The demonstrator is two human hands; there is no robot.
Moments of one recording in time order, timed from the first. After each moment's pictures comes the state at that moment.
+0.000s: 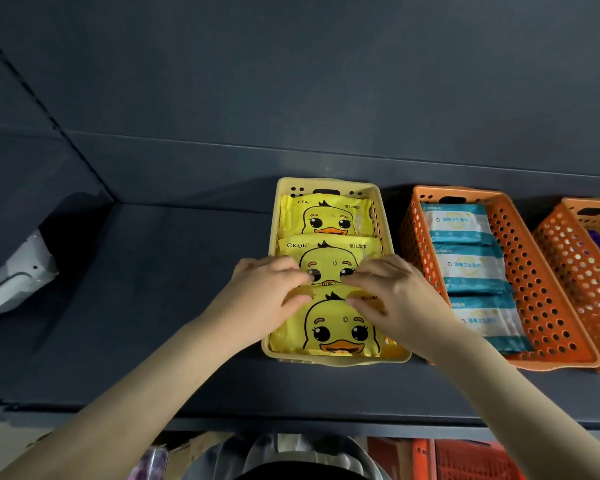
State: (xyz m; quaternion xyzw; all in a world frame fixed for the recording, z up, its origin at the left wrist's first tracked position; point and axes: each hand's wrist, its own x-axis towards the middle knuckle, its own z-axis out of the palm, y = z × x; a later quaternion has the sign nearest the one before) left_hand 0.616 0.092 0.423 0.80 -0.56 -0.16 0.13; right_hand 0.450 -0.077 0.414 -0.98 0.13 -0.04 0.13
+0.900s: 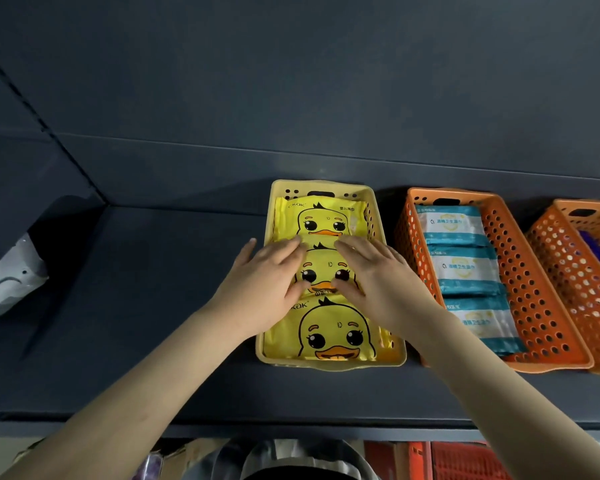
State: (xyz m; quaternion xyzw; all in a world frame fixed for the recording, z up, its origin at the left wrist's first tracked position) left_hand 0.625 0.071 0.411 0.82 -0.57 -0.10 0.05; right_hand 0.480 -0.081 0.419 -0.98 0.17 0.01 0.09
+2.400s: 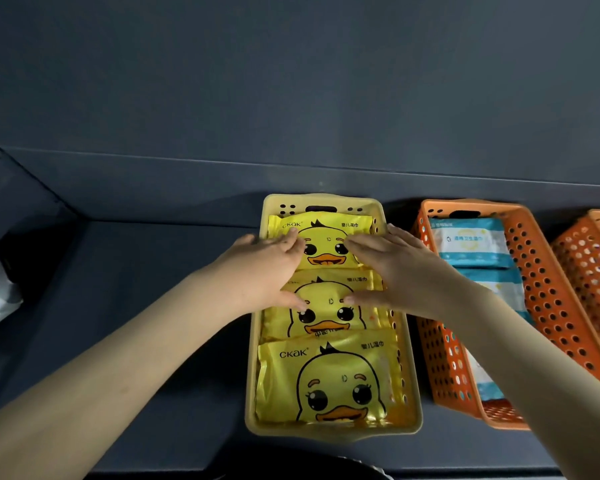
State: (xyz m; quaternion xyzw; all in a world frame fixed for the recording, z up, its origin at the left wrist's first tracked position) left_hand 0.683 0.007 0.436 0.75 -0.60 -0.22 -0.15; right_hand 0.516 -0.150 0.436 -0.98 0.11 0.15 0.06
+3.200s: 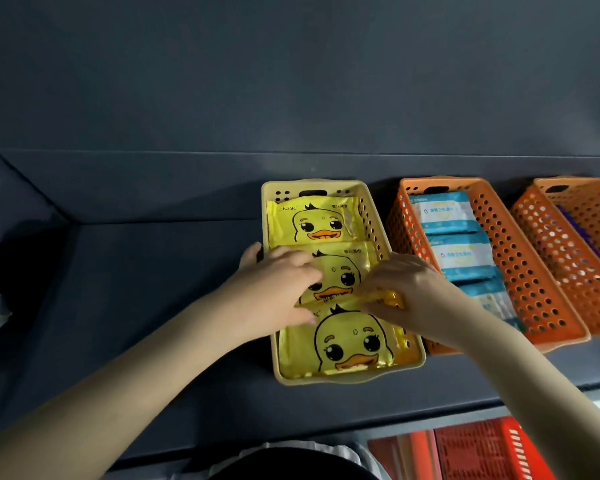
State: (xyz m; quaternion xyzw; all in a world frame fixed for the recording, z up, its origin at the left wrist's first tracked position) left_hand 0.648 0.061 0.443 0.72 -0.65 -0.24 0.01; right_hand 0.454 -0.093 0.423 -0.98 0.11 -0.03 0.17
